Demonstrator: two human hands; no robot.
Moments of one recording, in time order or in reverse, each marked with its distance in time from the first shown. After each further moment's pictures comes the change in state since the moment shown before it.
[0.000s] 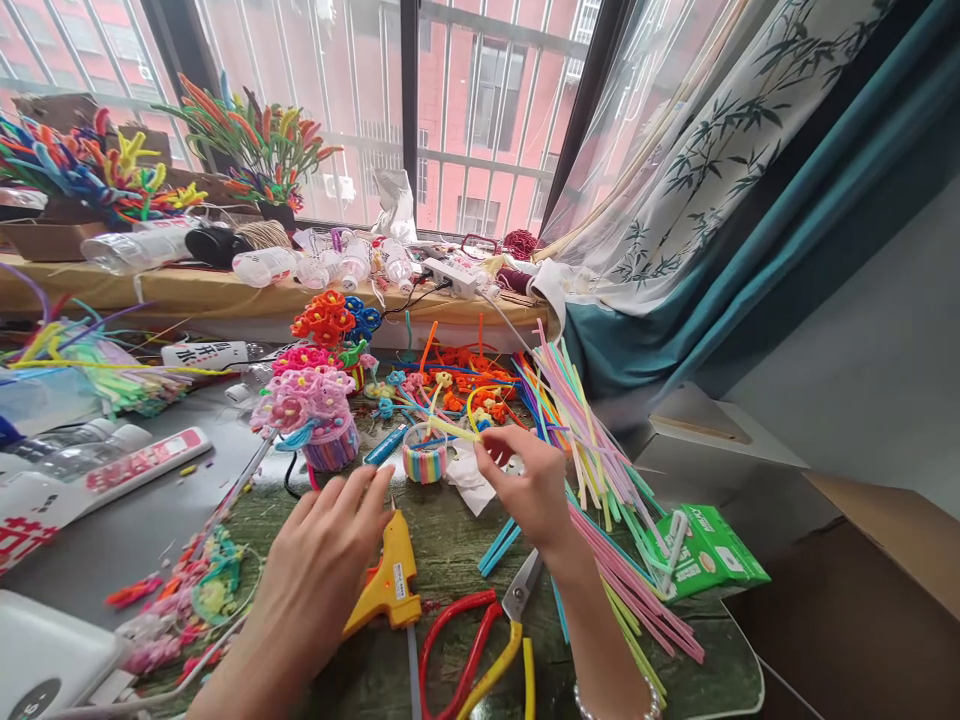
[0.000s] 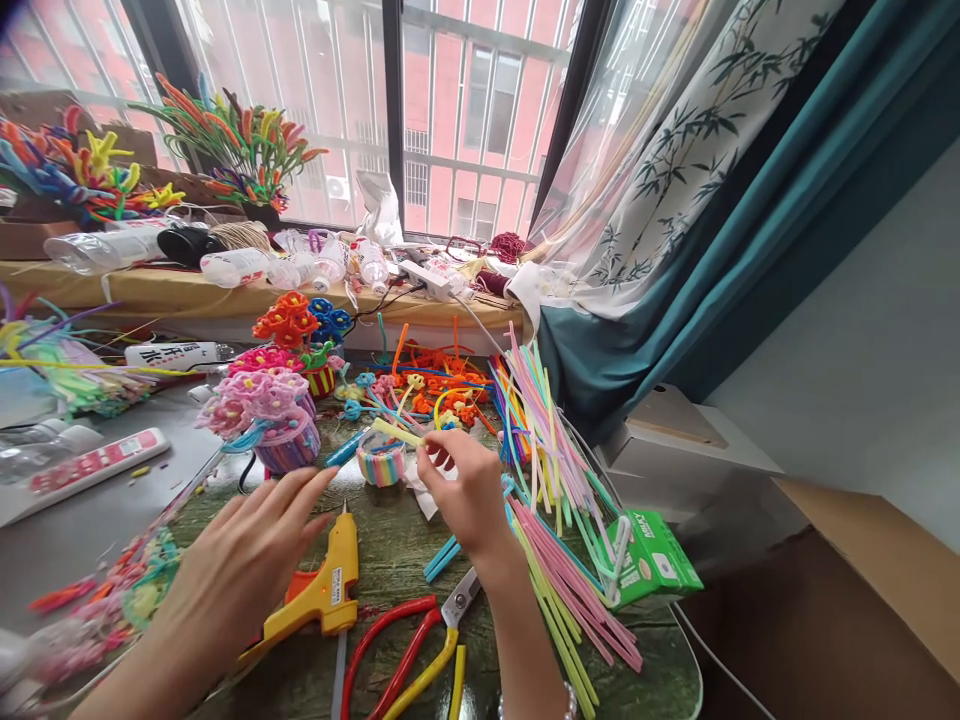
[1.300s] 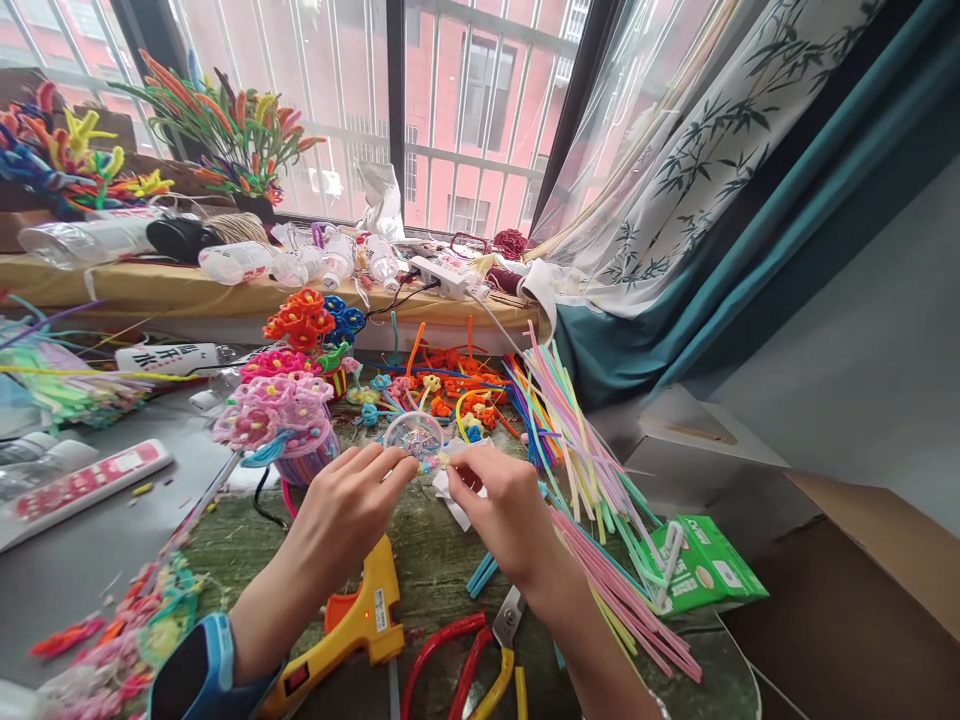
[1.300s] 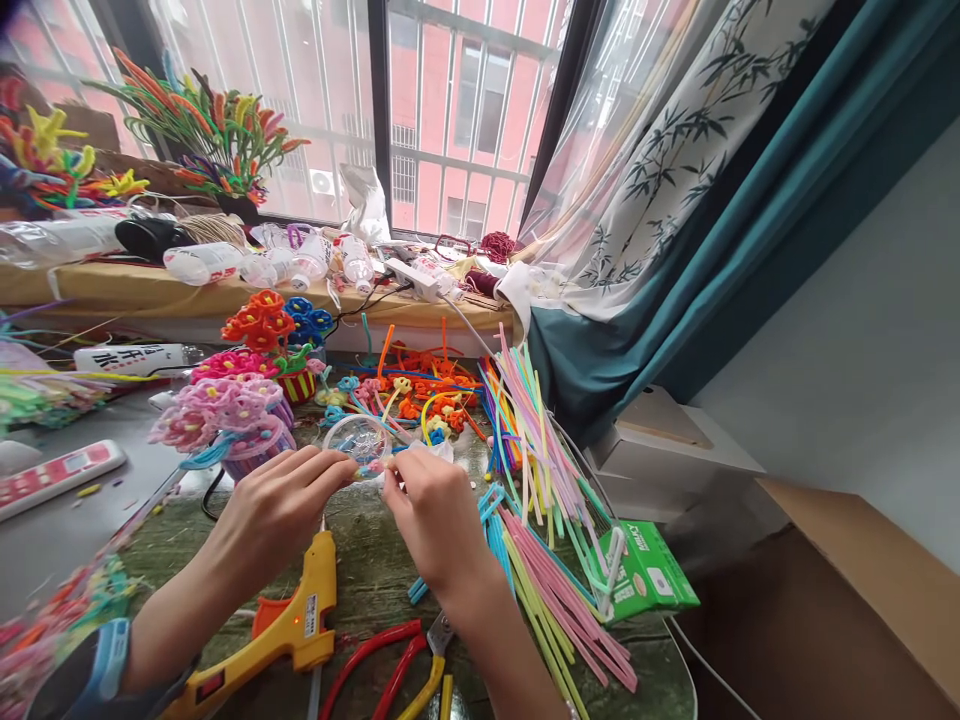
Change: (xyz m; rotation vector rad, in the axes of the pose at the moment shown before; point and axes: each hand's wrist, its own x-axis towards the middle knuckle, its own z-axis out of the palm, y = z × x) left_hand 0.061 -0.004 0.012 -0.156 0.186 0.253; right_hand 0.005 -0.015 0.006 -0.144 -0.166 -0.079
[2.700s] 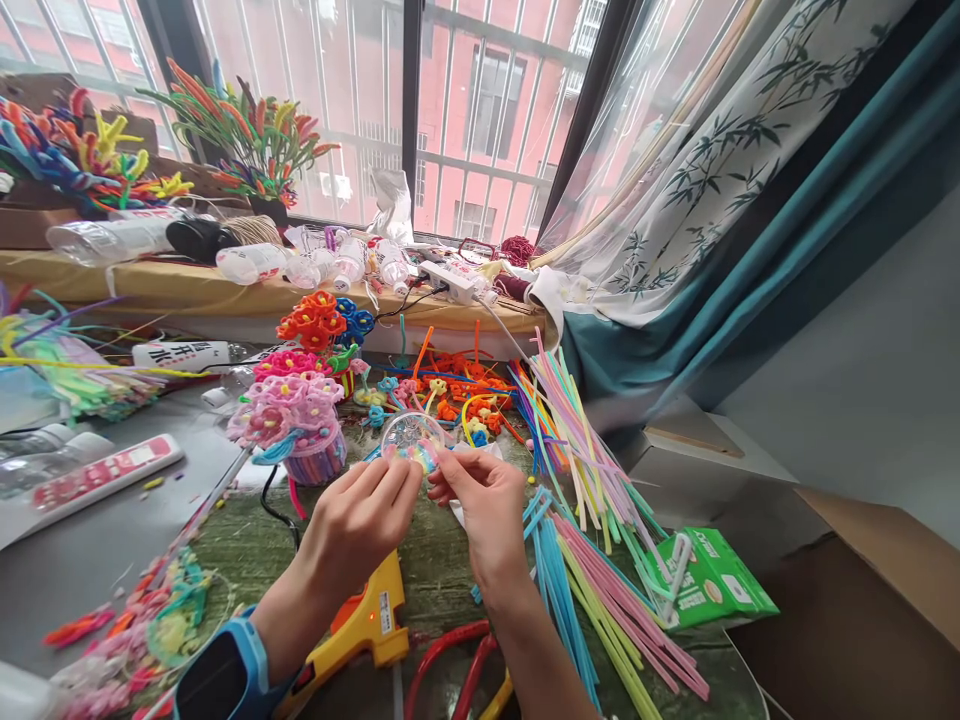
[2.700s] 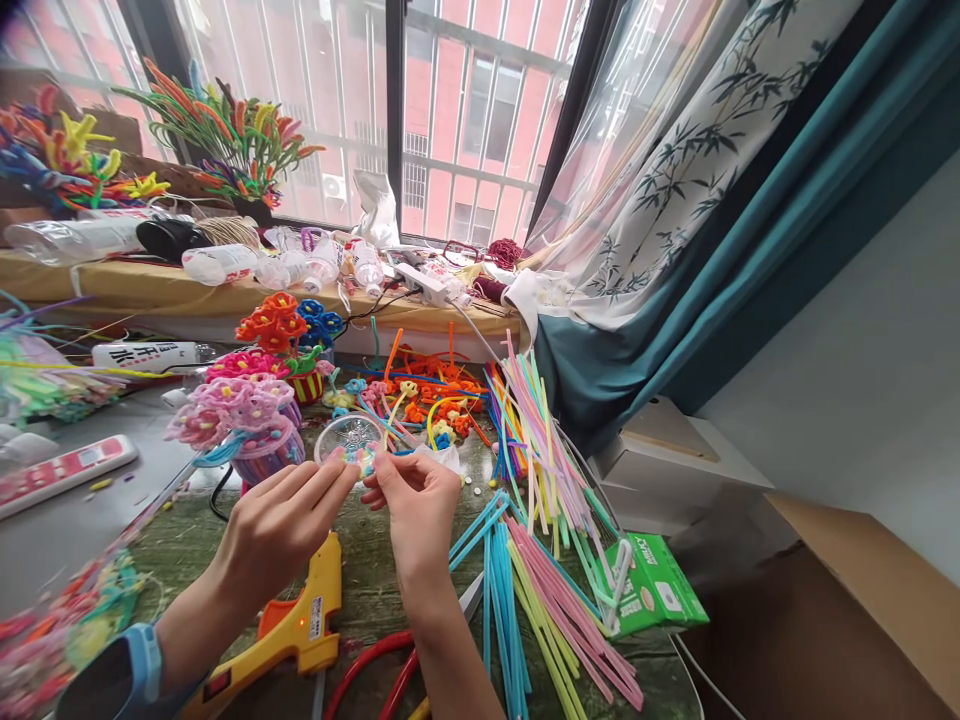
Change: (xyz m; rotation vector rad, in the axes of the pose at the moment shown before) left_hand 0.002 0.011 -0.003 0.301 0.325 0.101; right_hand 0.008 -0.028 0.037 1.122 0.307 0.795
